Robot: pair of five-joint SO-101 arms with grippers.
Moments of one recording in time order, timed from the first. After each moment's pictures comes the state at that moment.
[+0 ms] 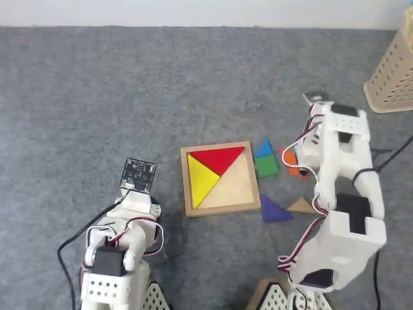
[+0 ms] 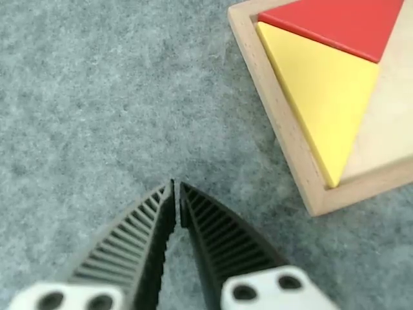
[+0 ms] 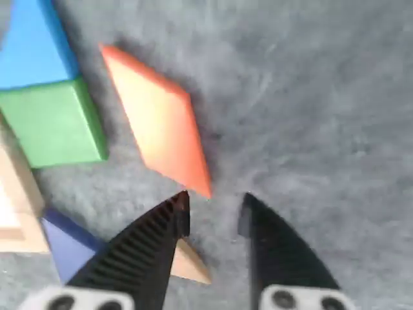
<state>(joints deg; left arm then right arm) 0.1 -103.4 97.5 72.0 -0.7 5.7 14.6 7.6 77.5 15.3</state>
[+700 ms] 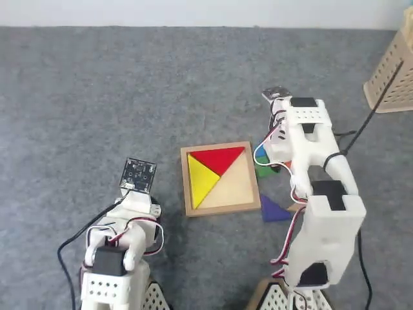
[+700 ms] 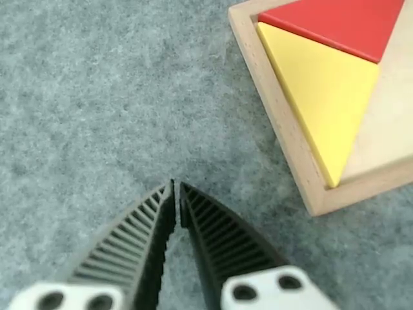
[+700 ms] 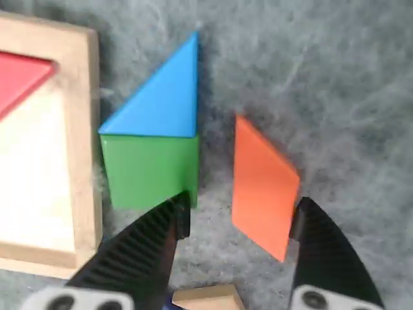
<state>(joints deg) 0.1 -103.4 97.5 72.0 -0.7 -6.3 24.6 1.5 76.3 15.0</state>
